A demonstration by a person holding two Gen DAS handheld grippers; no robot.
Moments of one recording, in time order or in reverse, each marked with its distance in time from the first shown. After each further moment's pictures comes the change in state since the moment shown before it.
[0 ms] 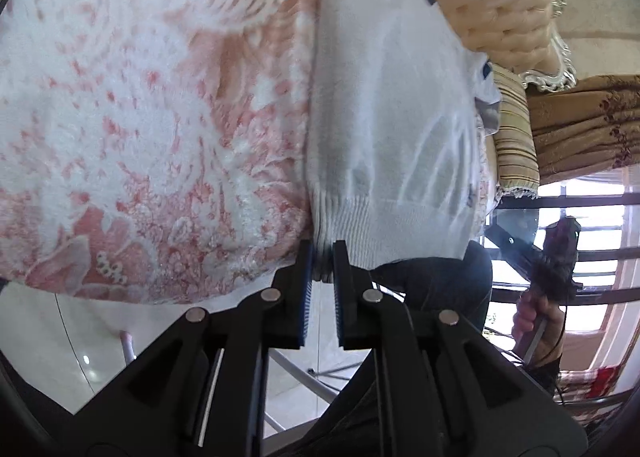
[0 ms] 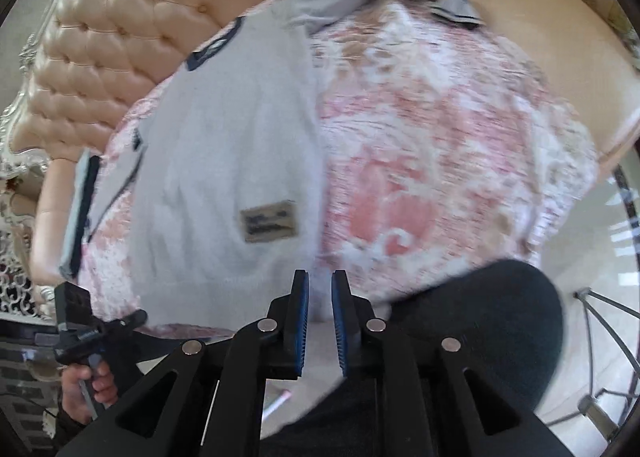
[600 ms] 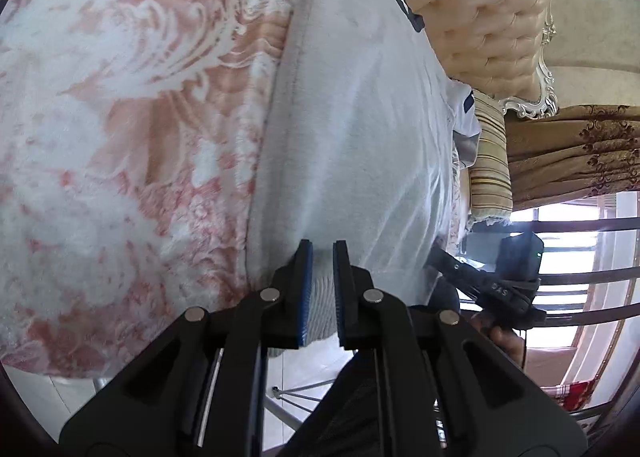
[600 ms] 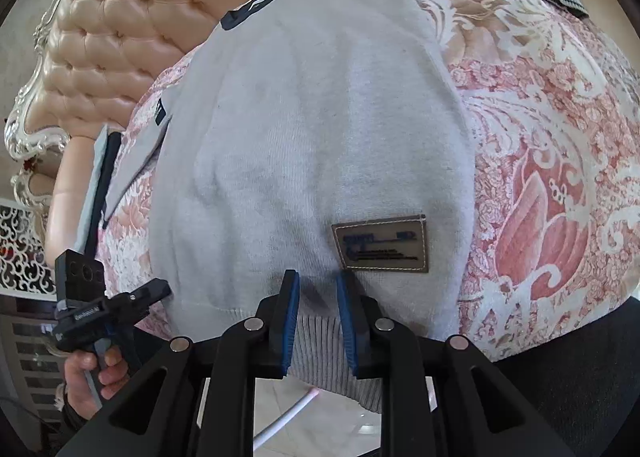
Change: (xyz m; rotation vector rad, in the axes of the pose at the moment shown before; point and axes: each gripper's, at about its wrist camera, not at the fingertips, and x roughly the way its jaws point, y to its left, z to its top) left arm -0.003 0.013 0.044 -0.068 -0.066 -0.086; right arm 0.061 0.036 0.007 -0.049 0.086 0.029
